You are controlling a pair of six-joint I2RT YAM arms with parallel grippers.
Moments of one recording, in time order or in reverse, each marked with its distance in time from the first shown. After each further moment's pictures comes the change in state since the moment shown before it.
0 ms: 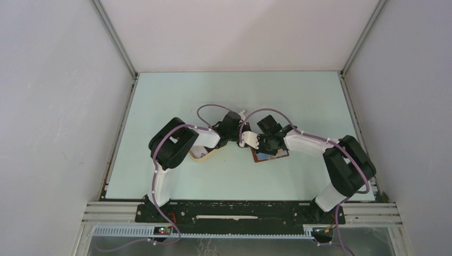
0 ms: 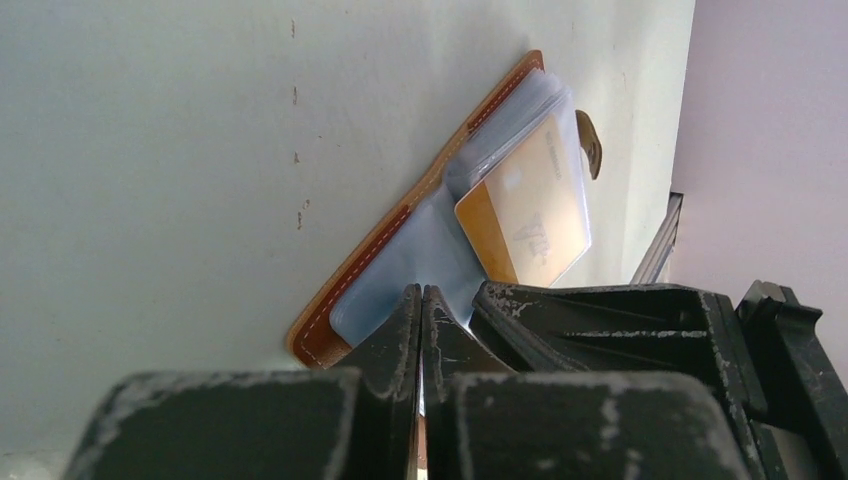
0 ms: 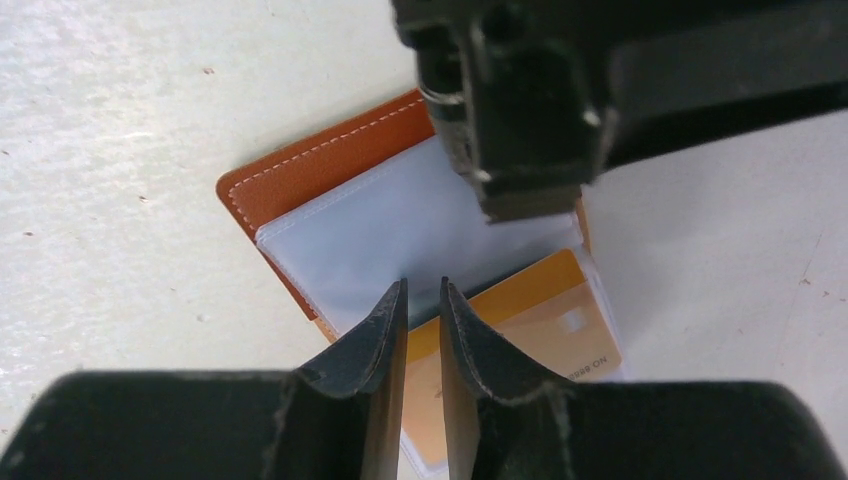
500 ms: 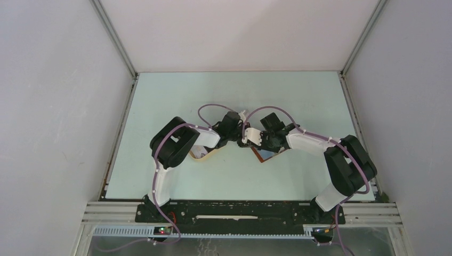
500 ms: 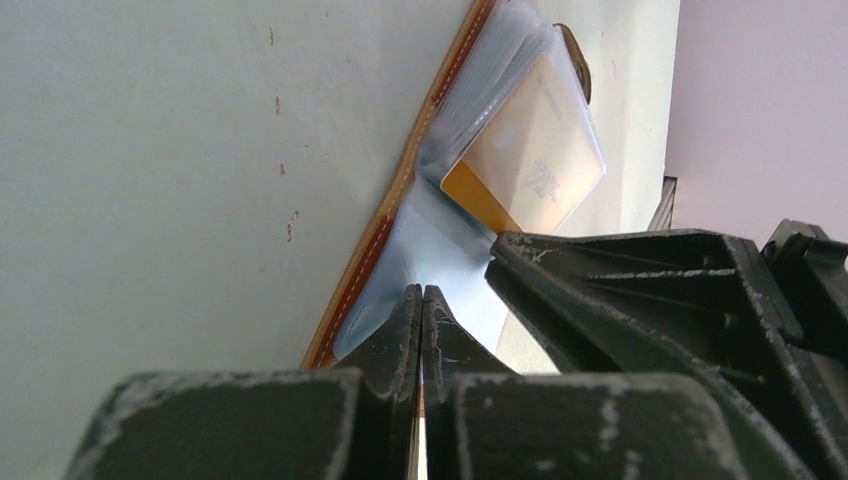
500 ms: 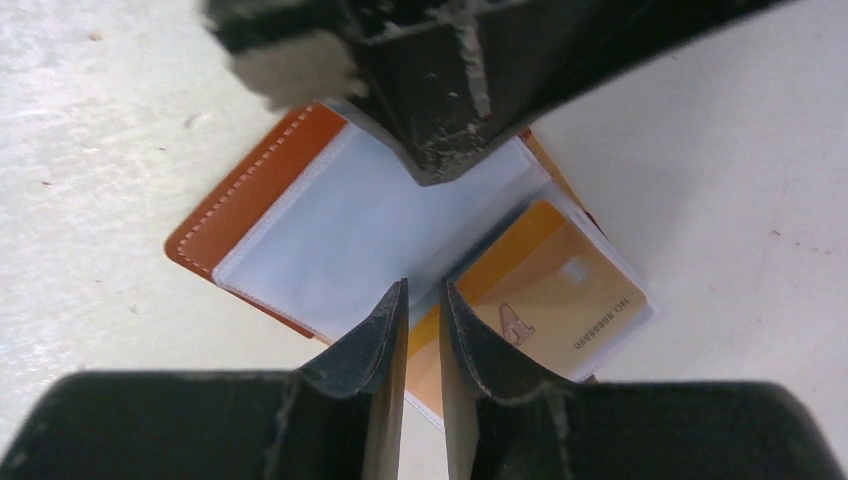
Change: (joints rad) left arm 0.009 0.022 0.000 0.034 0.040 0.023; right arm -0.044 -0.001 0.000 0.019 0.037 0.001
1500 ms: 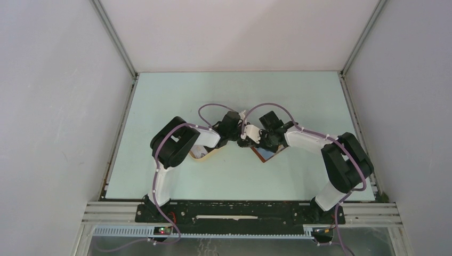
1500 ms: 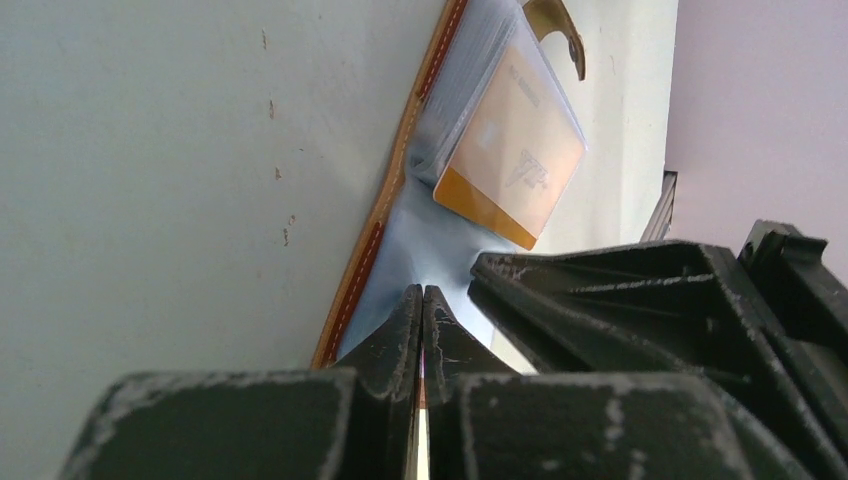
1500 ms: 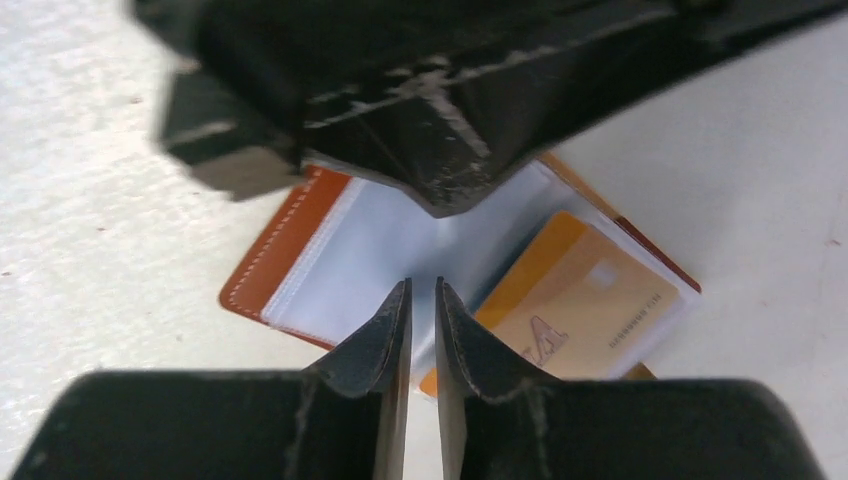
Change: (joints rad) left arm 0.003 0.007 0.007 0.003 0.017 0.011; right arm -0.005 0.036 0.036 -0.021 -0.059 0.101
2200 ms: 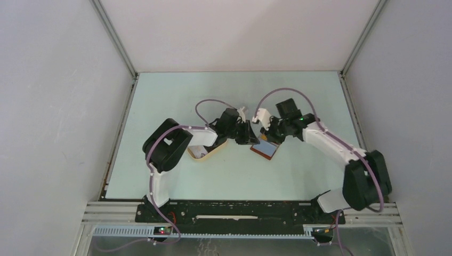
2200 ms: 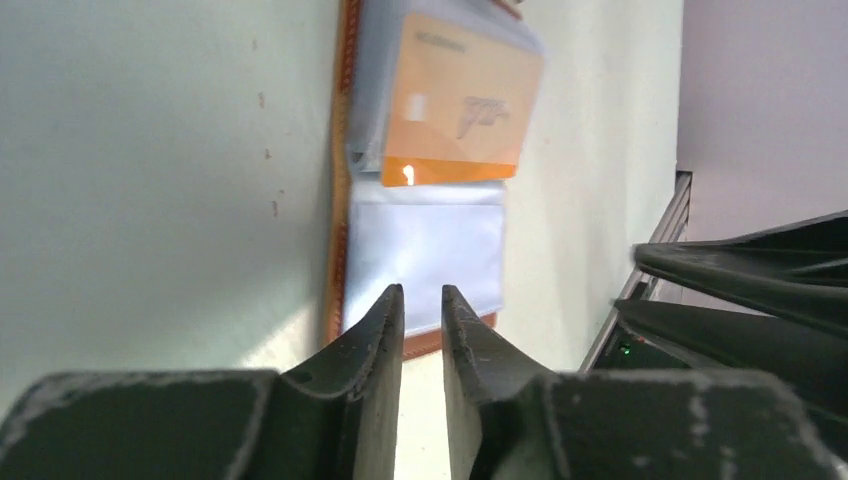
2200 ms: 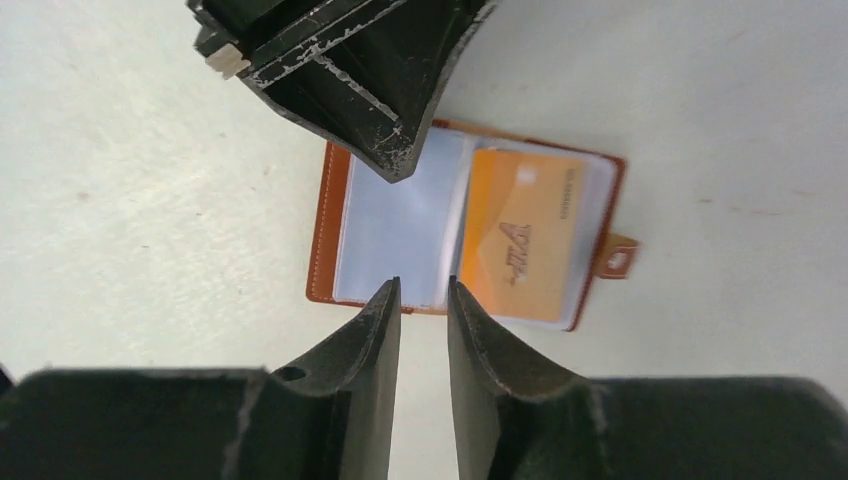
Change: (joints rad) left arm 0.000 -0.064 -0.002 -0.076 -0.028 0.043; right arm -0.101 -0.146 0.059 -0.095 -0.136 0.061
